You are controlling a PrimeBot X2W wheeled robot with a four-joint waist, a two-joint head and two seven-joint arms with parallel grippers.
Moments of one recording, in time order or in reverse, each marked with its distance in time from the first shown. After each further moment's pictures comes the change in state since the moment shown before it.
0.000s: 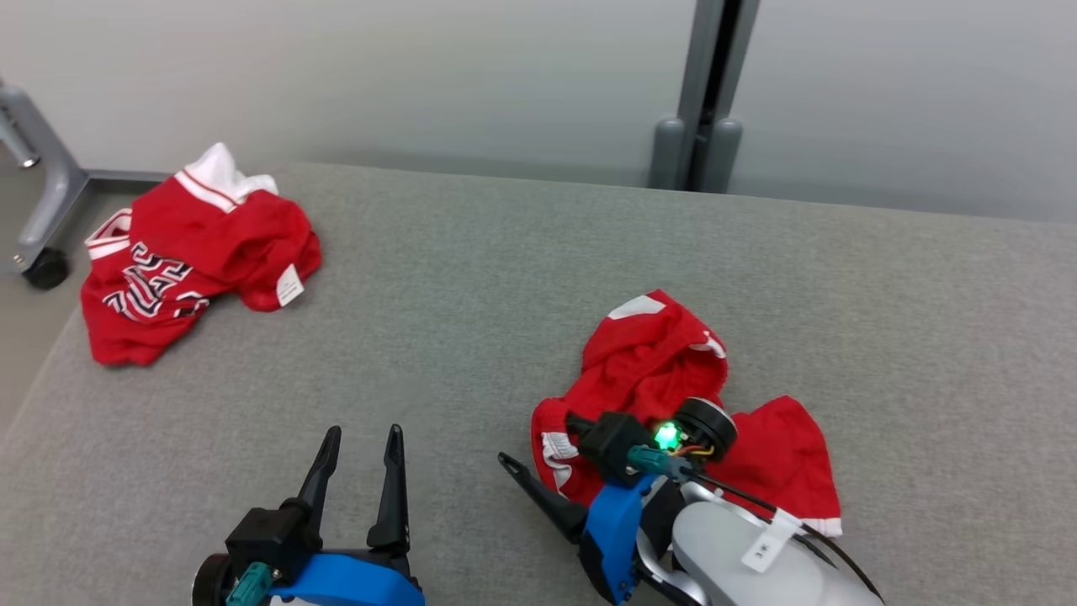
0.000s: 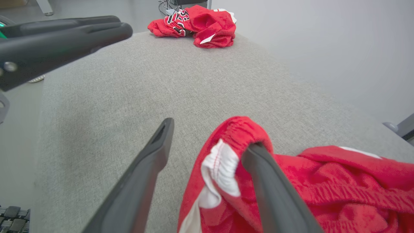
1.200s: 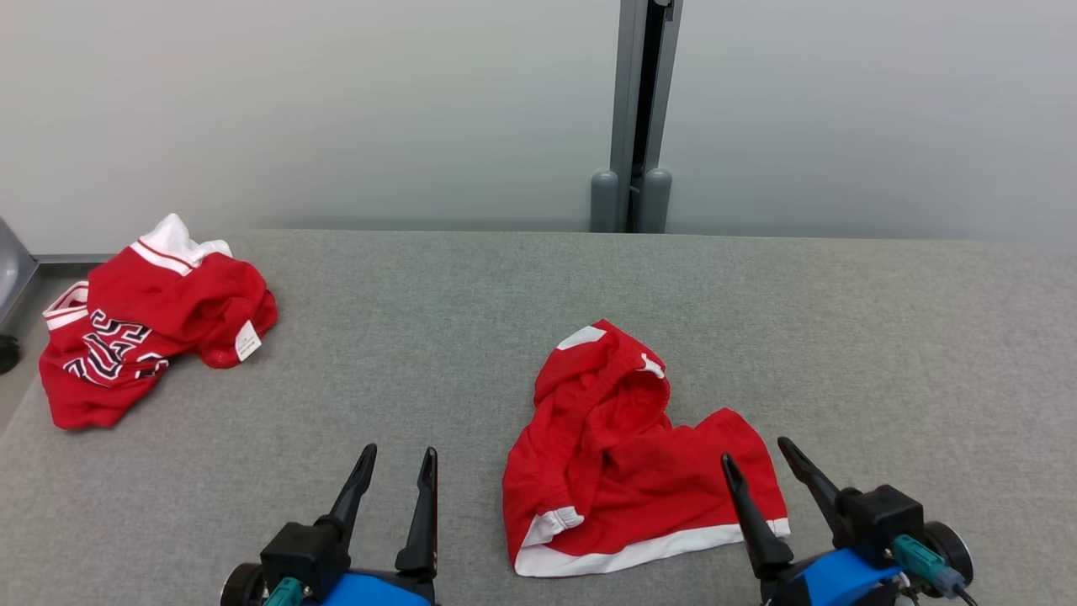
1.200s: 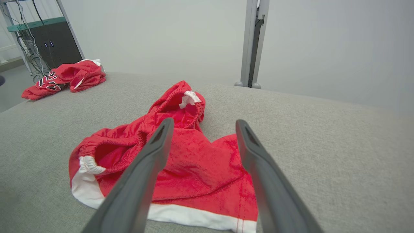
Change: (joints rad) left arm 0.010 0.012 -0.068 0.000 0.012 -0.020 0.003; right arm 0.597 -0.018 -0.771 -0.551 -0.251 0.000 0.062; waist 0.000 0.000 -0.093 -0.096
